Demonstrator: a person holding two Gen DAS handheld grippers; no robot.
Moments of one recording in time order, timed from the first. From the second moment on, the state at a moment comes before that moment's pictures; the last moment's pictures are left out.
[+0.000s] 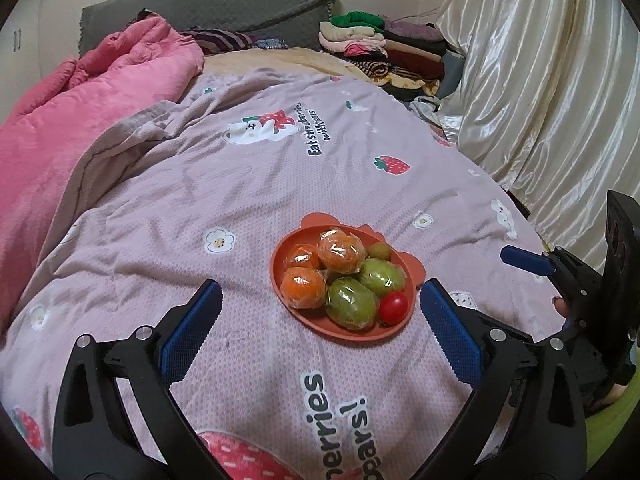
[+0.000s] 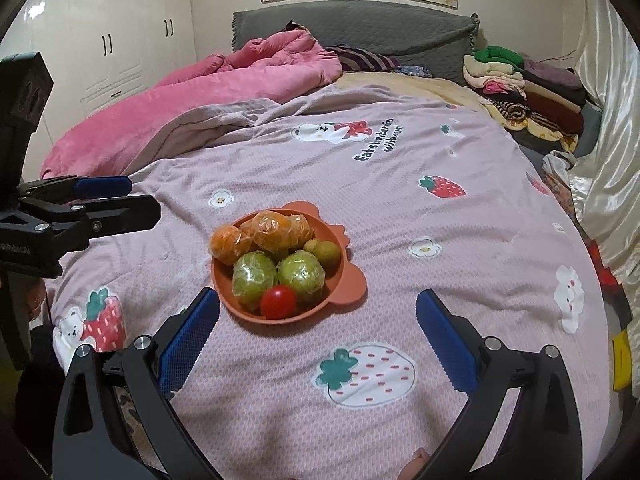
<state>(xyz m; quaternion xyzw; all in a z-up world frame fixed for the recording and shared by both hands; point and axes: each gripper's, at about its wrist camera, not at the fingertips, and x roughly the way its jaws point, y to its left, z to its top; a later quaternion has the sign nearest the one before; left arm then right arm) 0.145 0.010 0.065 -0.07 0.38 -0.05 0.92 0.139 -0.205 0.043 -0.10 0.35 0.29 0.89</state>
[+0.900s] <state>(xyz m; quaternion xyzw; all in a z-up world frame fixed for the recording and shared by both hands) 0.100 -0.002 0.045 -0.06 0.39 -0.02 0.92 0.094 -0.223 0.044 -0.09 0.35 0.29 0.89</state>
